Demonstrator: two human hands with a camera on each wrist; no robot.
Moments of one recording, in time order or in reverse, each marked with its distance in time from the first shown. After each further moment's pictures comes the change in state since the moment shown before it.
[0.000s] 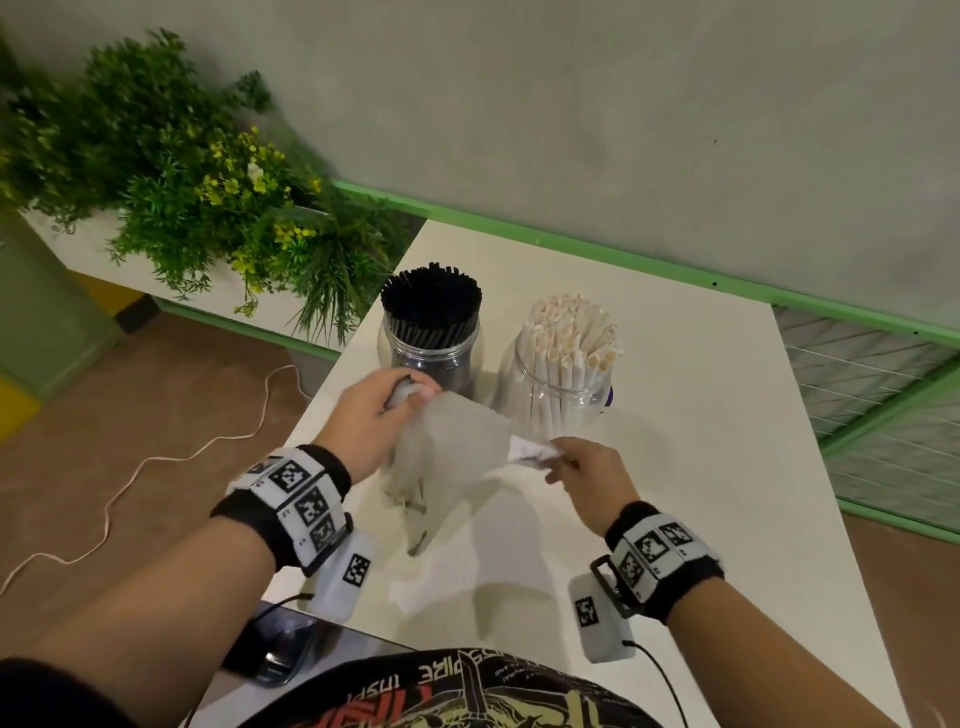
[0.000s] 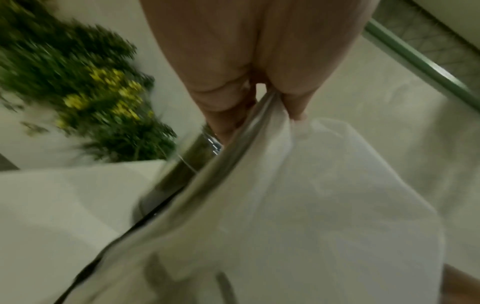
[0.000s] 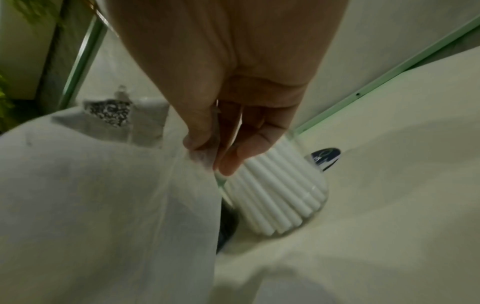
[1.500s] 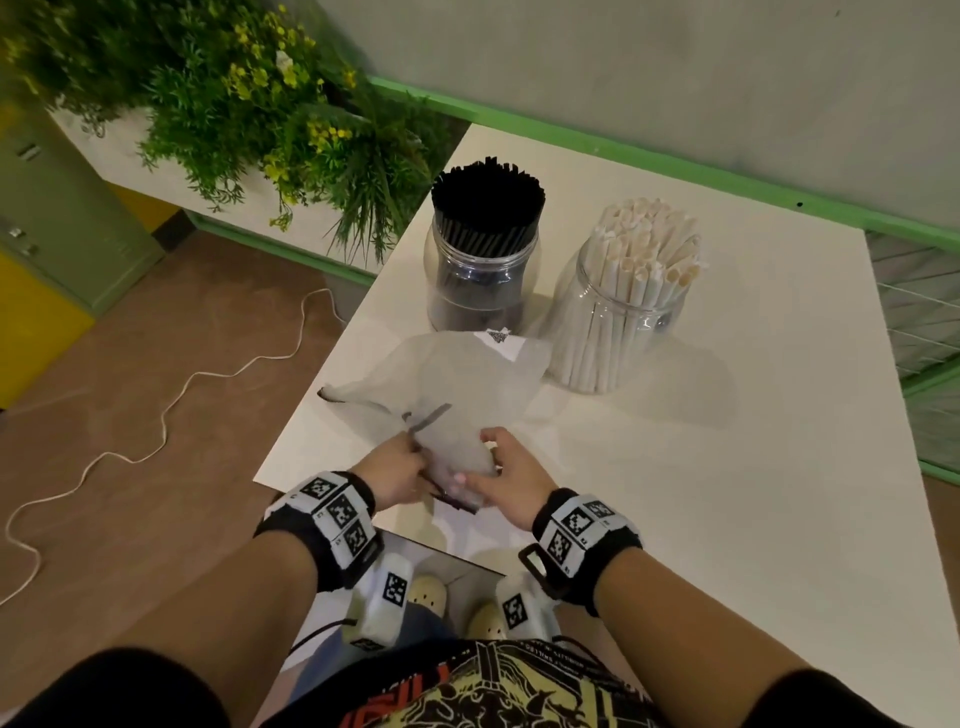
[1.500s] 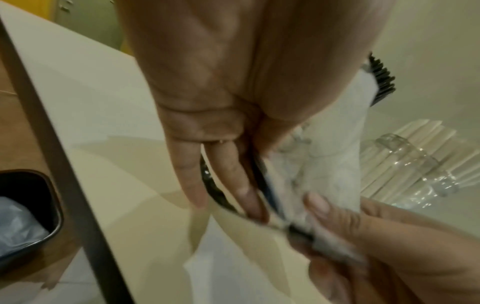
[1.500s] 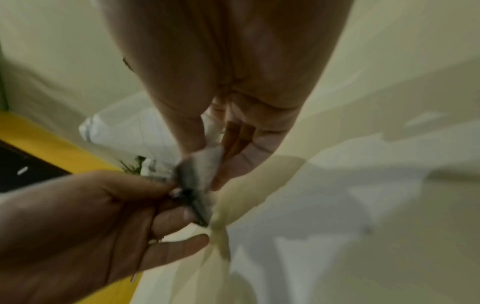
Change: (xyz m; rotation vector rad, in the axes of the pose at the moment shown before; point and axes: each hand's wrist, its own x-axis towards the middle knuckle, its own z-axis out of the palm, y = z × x) left_hand -0.072 -0.104 0.037 -0.140 -0.296 -0.732; right_hand -0.039 -0.023 0.137 0.337 -0.398 0.239
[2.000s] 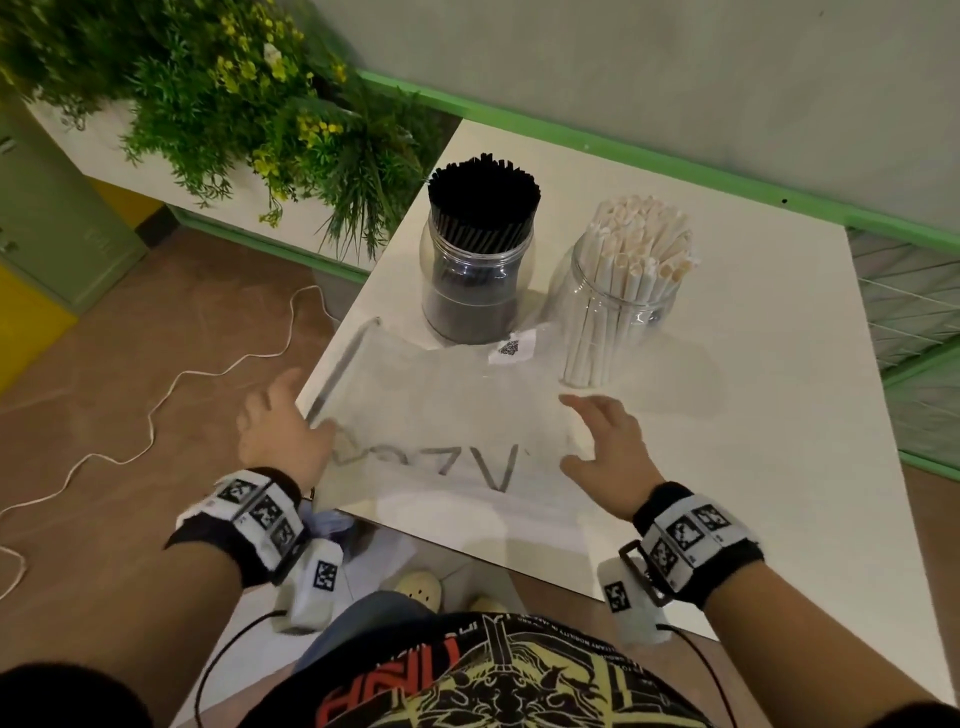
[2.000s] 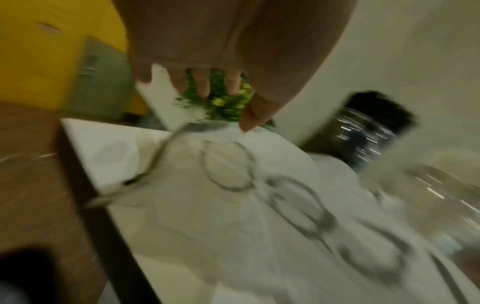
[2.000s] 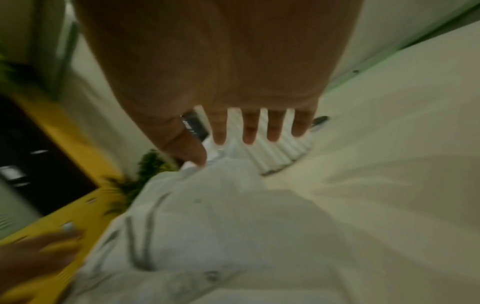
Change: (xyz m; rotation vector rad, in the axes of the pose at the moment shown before) left_hand -0.023 -0.019 -0.074 0.416 0.748 0.060; right_hand -0.037 0.007 -0.087 -0.582 0.250 -0.090
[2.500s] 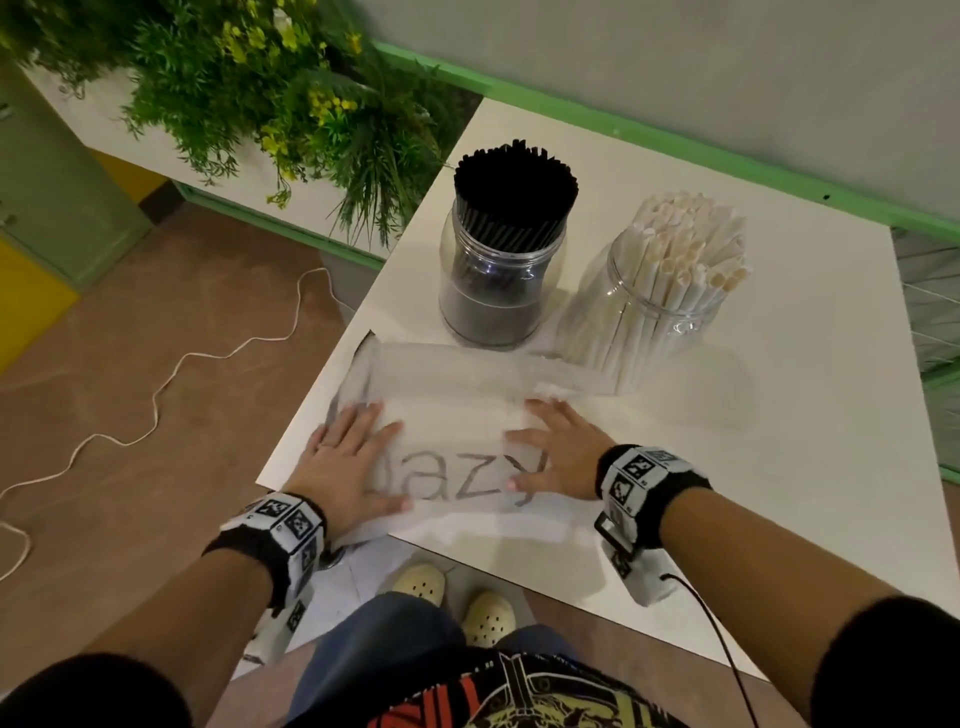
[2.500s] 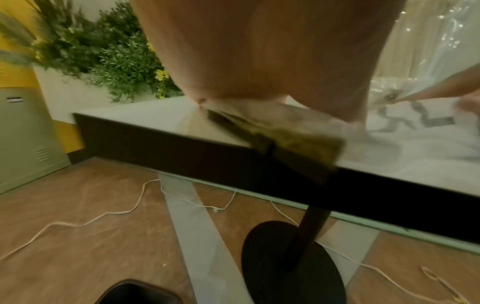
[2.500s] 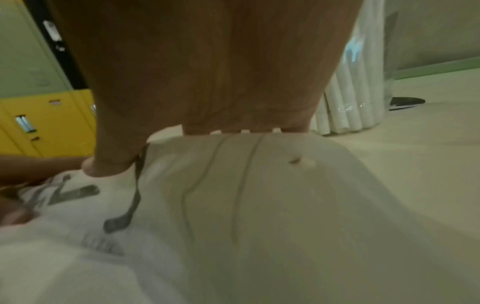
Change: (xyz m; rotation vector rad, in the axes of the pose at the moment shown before) left_hand 0.016 -0.036 0.049 0.521 -0.497 0.527; right_hand 0.070 -0.019 0.032 -0.504 -0.557 -0.121
